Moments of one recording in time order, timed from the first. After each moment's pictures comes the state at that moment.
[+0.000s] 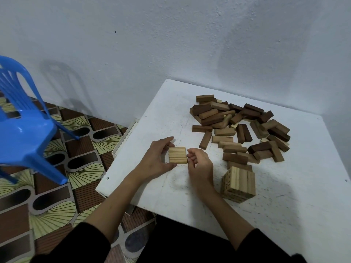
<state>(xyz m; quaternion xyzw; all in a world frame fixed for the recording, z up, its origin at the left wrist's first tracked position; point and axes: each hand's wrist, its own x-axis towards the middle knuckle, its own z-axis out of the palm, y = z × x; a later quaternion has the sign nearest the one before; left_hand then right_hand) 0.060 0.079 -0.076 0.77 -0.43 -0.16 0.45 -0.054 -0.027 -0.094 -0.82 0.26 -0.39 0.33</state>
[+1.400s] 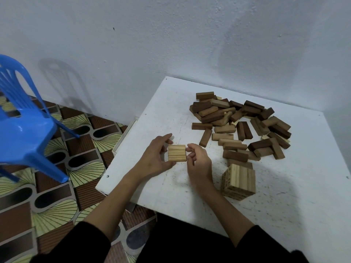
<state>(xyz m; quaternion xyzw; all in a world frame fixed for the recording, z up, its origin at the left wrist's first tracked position) 0.062 0.081 -0.076 0.77 -0.45 -0.14 0.43 -0.055 -0.024 -0.090 -0.82 0.27 -0.36 0.35</state>
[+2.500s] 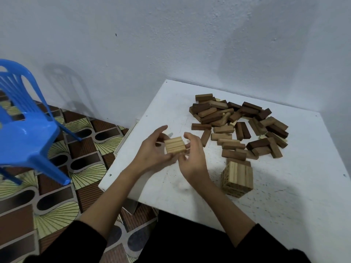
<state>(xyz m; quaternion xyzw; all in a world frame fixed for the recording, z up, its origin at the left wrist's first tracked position) 0.057 0.084 -0.042 0.77 -0.36 -0.16 0.49 -0.056 -0.006 -0.040 -0.82 0.26 -0.24 0.44</state>
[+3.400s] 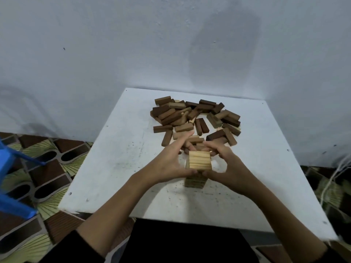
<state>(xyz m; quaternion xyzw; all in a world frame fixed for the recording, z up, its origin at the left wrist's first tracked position) -0.046 0.015 0.013 0.65 -0.58 -0.29 0.39 -0.217 -0.088 0.018 -0.87 0.27 -0.15 0.39</state>
